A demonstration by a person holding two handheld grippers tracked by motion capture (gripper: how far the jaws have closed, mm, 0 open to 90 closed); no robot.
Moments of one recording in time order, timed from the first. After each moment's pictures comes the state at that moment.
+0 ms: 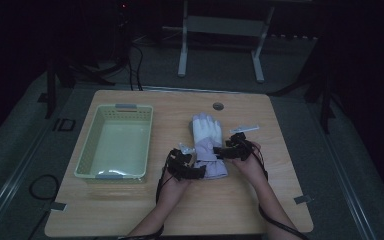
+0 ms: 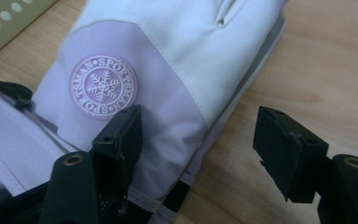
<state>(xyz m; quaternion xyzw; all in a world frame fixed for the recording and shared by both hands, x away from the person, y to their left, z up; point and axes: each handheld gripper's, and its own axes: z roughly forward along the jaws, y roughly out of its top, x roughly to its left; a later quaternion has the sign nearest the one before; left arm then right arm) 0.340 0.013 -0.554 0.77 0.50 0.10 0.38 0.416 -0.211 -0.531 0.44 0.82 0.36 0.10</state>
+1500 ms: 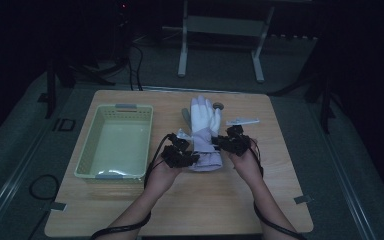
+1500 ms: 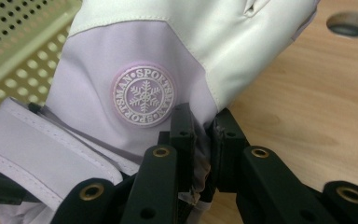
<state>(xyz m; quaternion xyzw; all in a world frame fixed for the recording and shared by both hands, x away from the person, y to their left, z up) 0.345 0.040 -0.475 0.83 0.41 0.06 0.38 0.393 -0.179 -0.469 0.44 0.80 0.40 0.11</state>
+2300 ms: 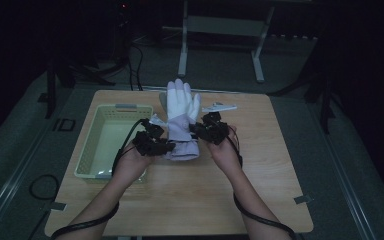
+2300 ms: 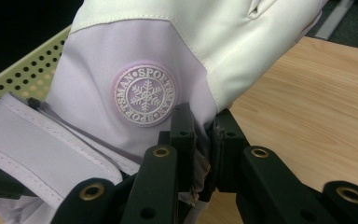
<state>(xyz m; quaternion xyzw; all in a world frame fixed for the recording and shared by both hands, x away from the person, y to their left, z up) 0.342 0.112 -0.425 0.84 0.40 0.09 0.35 0.392 -0.103 -0.424 0.41 0.80 0.42 0.13</state>
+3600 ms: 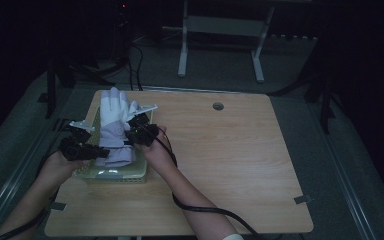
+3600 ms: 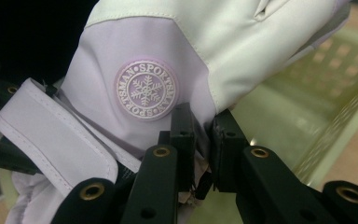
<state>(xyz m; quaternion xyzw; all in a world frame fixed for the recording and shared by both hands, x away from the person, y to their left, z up) 0.334 0.290 -0.468 0.83 0.47 0.05 0.30 0.395 0.082 -0.463 0.36 0.84 0.40 0.07</state>
